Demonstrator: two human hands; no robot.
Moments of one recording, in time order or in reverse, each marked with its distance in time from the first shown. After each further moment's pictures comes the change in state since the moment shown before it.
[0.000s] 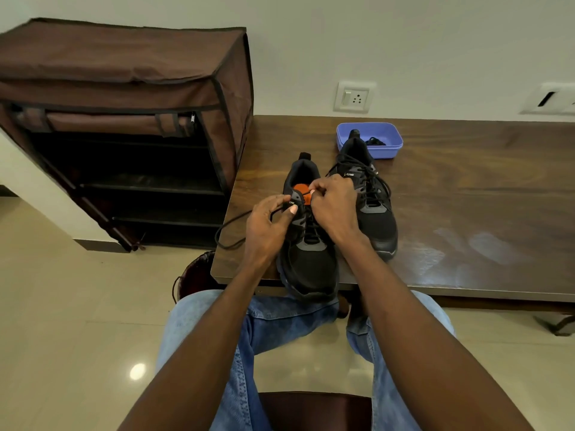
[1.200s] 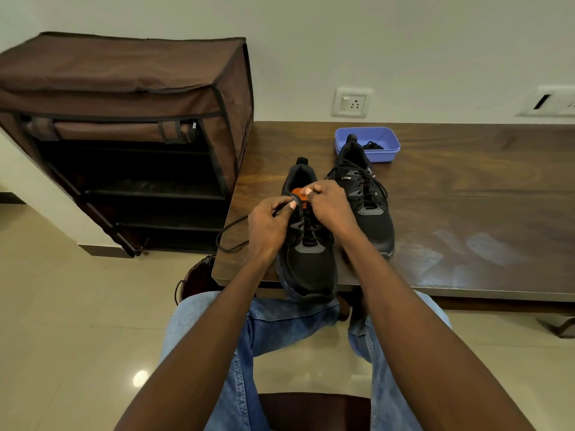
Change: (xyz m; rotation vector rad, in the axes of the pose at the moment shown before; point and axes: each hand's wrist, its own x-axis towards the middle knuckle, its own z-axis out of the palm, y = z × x) left_hand 0.005 0.019 0.005 0.011 0.040 -0.063; right_hand 0.008 0.000 -0.003 0.331 -0.212 0.163
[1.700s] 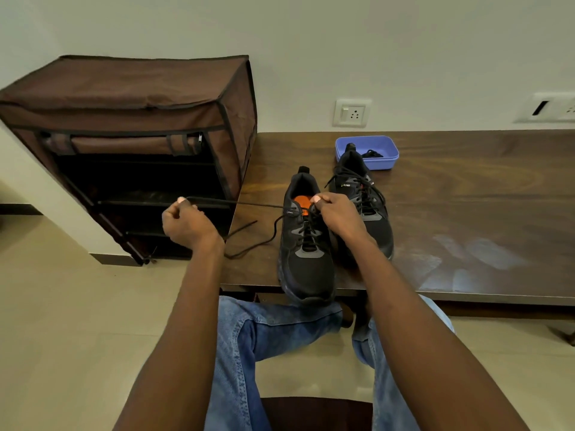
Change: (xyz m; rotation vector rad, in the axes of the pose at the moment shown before) left_hand 0.041 0.003 -0.086 -0.516 0.973 -0.324; right_hand -0.006 0.007 -0.018 -0.031 -0.059 0.090
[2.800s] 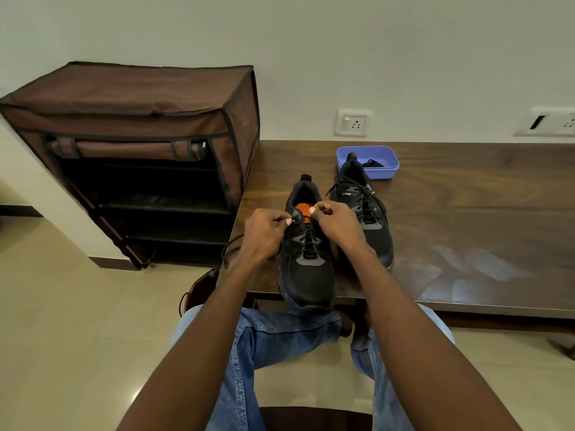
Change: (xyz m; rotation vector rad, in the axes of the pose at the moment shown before) left_hand -0.059 -0.033 0.013 0.847 -1.144 0.563; right_hand -0.005 -0.001 0.002 -0.051 0.030 -0.011
